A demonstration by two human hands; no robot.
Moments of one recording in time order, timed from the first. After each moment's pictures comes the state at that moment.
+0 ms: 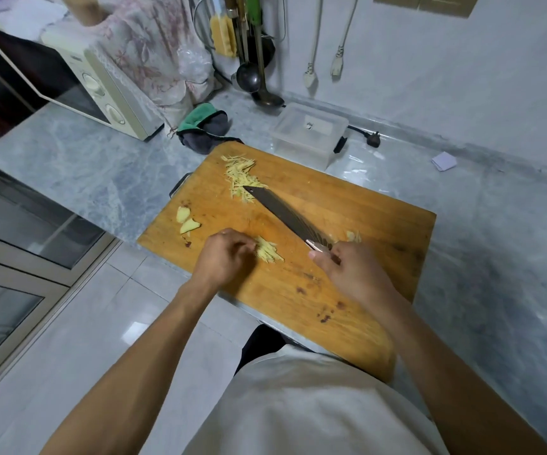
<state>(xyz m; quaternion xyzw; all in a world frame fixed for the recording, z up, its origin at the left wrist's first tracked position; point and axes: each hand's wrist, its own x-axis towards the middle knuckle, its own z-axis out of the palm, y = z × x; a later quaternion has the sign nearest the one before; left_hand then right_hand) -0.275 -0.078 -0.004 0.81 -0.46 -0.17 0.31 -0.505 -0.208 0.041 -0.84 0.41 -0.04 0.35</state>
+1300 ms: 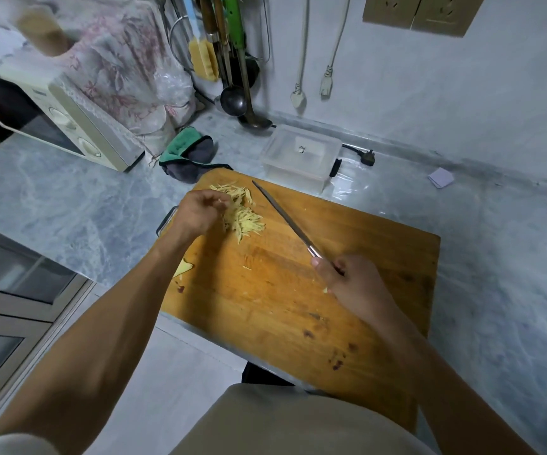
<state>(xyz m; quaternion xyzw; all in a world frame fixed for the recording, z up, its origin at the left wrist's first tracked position) -0.153 -0.193 0.028 0.81 -0.32 -0.27 0.40 -0.464 -0.242 0.033 -0.77 0.46 -0.08 0.43</state>
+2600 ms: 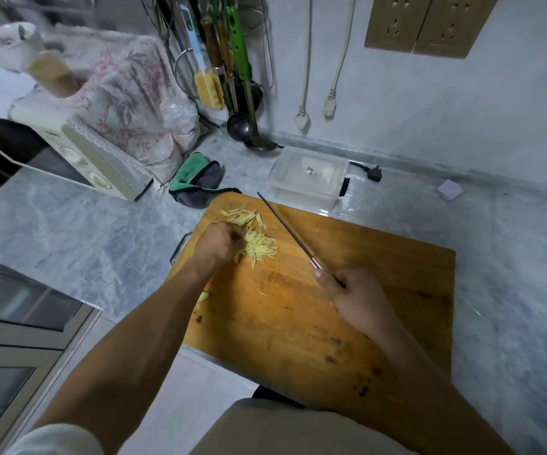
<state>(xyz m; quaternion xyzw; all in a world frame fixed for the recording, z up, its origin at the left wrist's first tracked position) -0.131 -0.205 0.007 0.85 -0.46 -0.22 0.15 -0.425 -0.237 0.054 -0.75 0.48 -0.08 0.44</state>
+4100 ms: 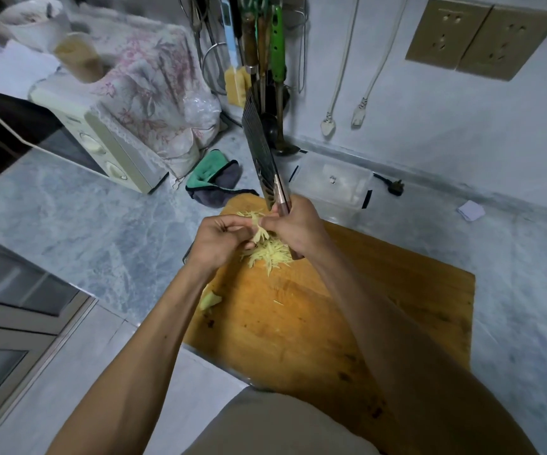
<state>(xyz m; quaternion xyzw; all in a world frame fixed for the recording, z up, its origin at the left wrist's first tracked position) -0.139 -0.177 0.069 0.72 -0.23 -0.38 0.54 -0.258 -0.286 0.084 -0.70 0.43 -0.15 0.55</state>
